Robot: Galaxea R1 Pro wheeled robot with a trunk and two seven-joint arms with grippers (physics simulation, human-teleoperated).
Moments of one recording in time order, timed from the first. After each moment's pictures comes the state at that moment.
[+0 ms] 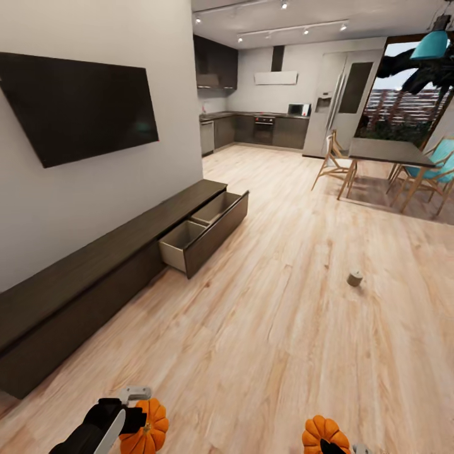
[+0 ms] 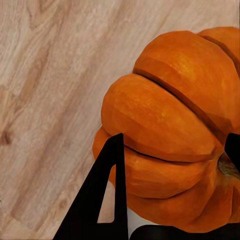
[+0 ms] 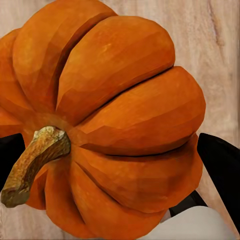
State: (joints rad) left arm -0.29 0.13 -0.18 -0.94 0.30 0.75 0.25; right arm -0.18 -0.08 -0.06 -0.60 -0.64 0.09 -0.09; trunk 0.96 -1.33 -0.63
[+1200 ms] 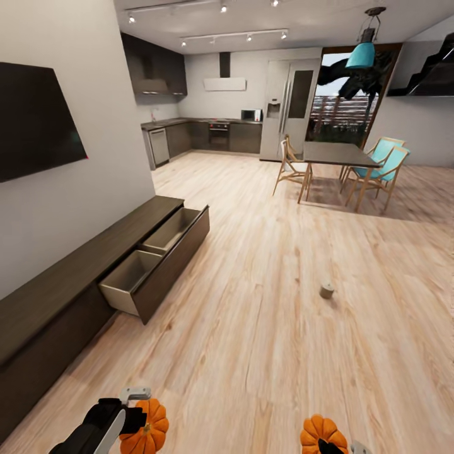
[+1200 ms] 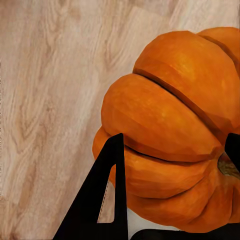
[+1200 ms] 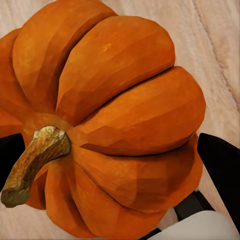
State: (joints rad) left arm -0.29 0.13 -0.18 -0.94 0.30 0.75 0.25; right arm -0.18 -0.08 -0.06 -0.60 -0.64 0.09 -0.09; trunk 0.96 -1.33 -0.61
